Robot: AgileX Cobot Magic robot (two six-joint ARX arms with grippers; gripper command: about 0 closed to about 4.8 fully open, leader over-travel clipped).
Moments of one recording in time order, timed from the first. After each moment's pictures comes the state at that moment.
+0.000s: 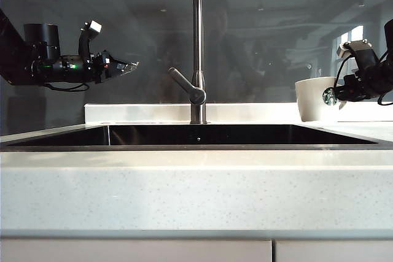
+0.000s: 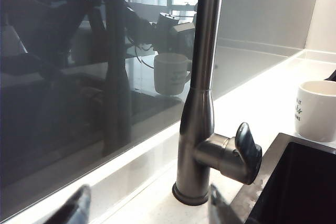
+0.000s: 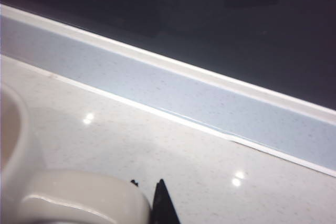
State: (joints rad) left arm 0.02 2.47 1.99 0.72 0.99 -0.17; right arm -0.20 2.19 1.56 0.43 -0.38 -0.28
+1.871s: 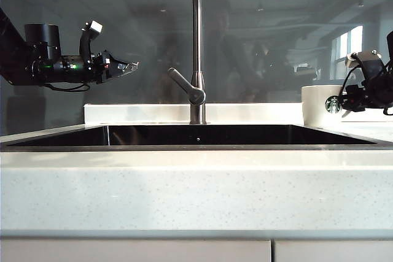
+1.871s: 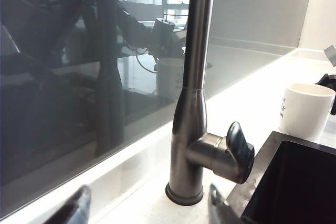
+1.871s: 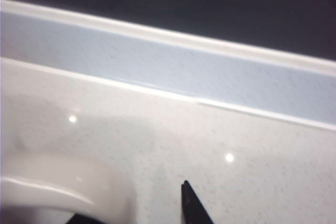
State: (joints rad) left arm 0.02 2.47 1.99 0.72 1.00 -0.17; right arm -0.22 2.24 1.56 0.43 -0.29 -0.21
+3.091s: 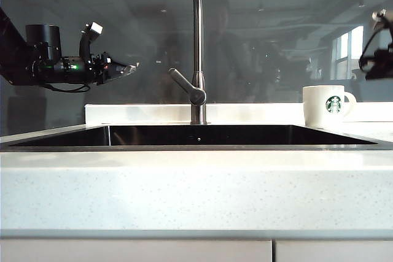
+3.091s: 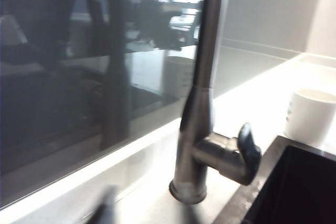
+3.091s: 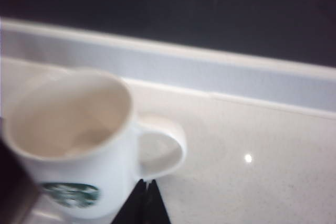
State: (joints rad) left arm 0.02 2.47 1.99 0.70 0.97 -0.21; right arm -0.26 1.84 1.20 0.40 -0.38 -0.15
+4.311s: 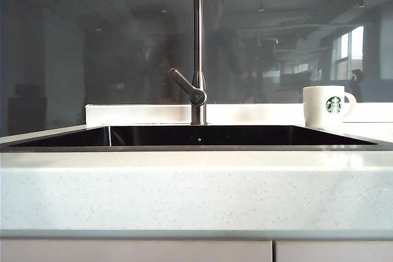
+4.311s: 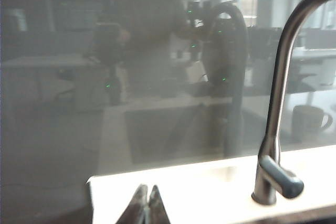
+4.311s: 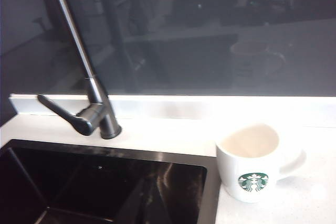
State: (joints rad) left arm 0.05 1.31 0.78 0.77 0.32 -0.03; right arm -0.02 1.13 0.81 0.28 -0.23 0.13
